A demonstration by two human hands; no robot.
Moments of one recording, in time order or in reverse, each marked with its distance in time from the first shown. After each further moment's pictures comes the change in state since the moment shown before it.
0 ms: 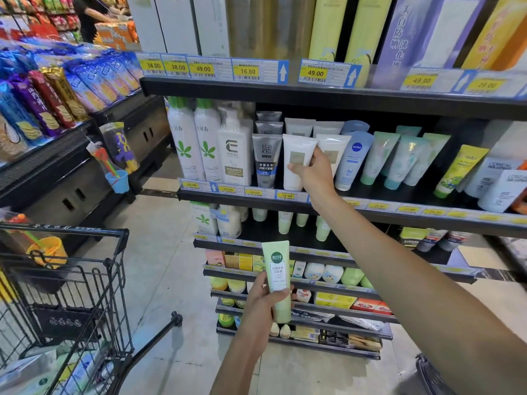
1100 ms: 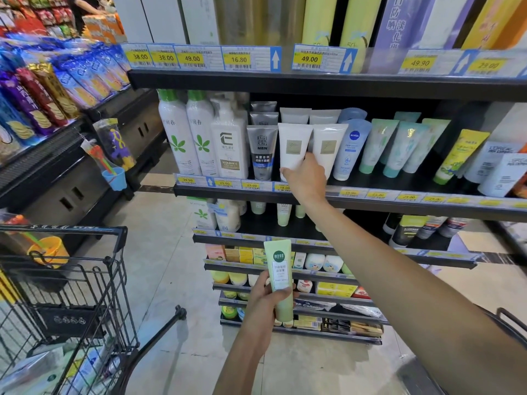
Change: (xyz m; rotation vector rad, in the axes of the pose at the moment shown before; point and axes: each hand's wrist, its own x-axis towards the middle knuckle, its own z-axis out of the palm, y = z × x) left_hand -0.007 -0.008 -0.003 0.059 -0.012 -0.023; right_hand -0.021 0.010 0.013 -0.443 0.096 0.024
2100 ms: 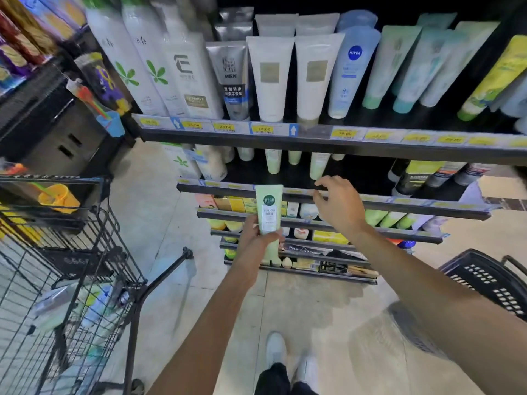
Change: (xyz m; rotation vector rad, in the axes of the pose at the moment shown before) left_hand 0.050 -0.017 0.029 0.224 0.159 0.004; right_hand -0.053 0.209 -0.036 -0.457 -0.236 -0.236
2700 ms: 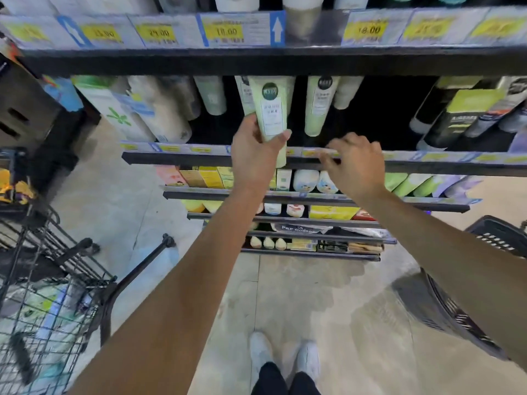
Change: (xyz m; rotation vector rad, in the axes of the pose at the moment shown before) left_hand 0.143 0.015 0.053 0.251 0.162 0.477; right_hand 0.037 0.091 0.087 -0.293 0.164 -0.056
